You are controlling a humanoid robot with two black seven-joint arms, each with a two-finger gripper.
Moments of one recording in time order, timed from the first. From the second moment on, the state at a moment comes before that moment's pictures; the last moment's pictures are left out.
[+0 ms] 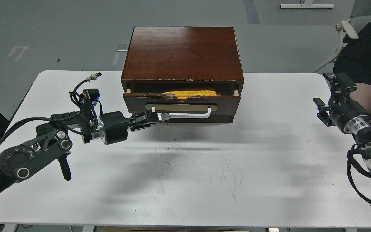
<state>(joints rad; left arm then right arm) -0.61 0.50 -0.63 -1.22 1.29 -0.46 -0.40 0.69 -0.70 0.26 0.91 -0.09 0.07 0.49</state>
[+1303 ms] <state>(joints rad) -0.64 0.47 -0.64 -1.10 1.30 -0.38 -0.40 0.67 -0.71 0.26 0.91 -0.09 0.06 0.49</state>
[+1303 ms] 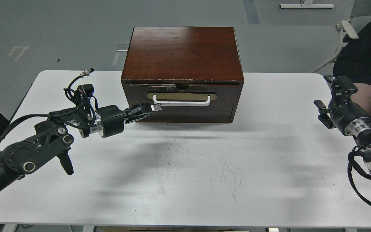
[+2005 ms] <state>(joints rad) -0.58 0.54 -0.63 -1.22 1.28 -0.47 -0.47 0.67 -0.71 0.26 0.91 -0.09 0.06 0.49</state>
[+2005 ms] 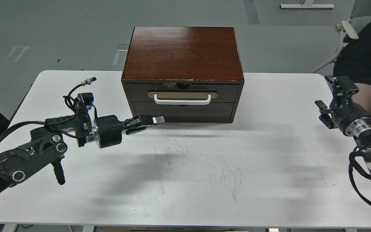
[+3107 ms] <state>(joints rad) -0.34 0.68 -0.82 -1.23 0.48 -0.41 -0.49 0.67 -0.61 0.36 0.92 -0.09 0.06 0.49</state>
